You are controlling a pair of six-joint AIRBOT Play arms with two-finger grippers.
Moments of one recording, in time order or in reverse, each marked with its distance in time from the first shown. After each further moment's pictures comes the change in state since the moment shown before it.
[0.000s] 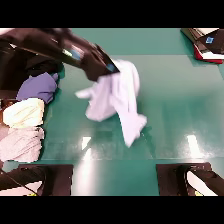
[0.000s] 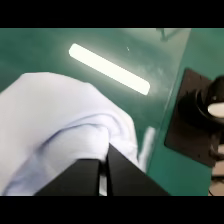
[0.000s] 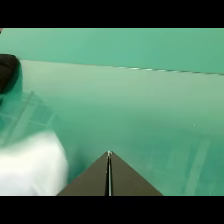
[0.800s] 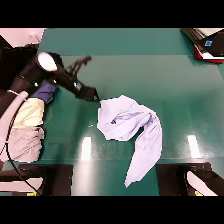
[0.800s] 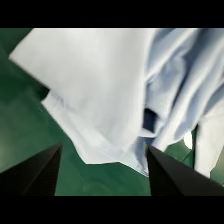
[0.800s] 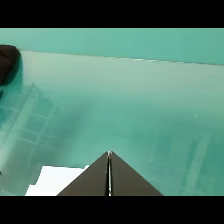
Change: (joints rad) left arm 0.267 -0.089 -0.570 0.050 0.106 -0.090; right arm 0.000 -0.001 -0.001 -0.002 0.032 0.003
